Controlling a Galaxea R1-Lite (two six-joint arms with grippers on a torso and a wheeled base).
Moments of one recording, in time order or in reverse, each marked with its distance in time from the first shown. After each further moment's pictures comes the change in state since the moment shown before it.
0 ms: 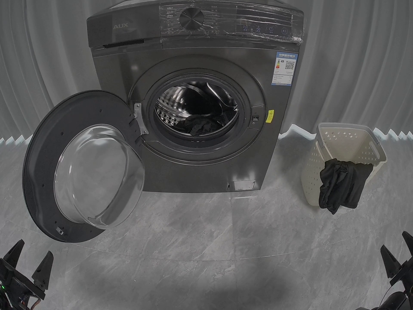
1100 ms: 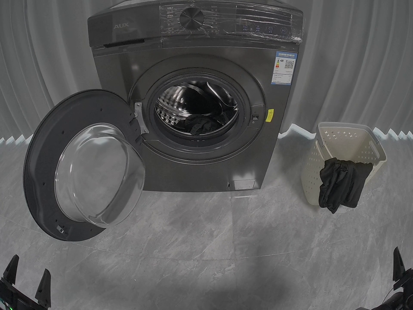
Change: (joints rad) left arm 0.314 -0.341 0.000 0.245 -0.237 0.094; right arm -0.216 -0.303 0.000 0.192 -0.074 -0.071
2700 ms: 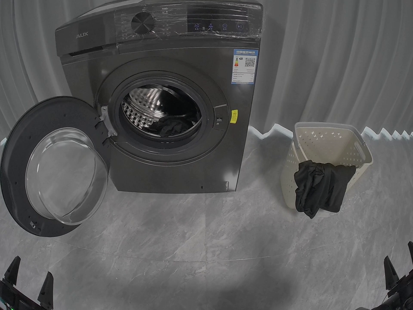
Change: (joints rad) left arm -0.003 -0.003 0.000 0.023 -0.014 0.030; right arm 0.000 0.000 0.000 0.023 0.189 -0.014
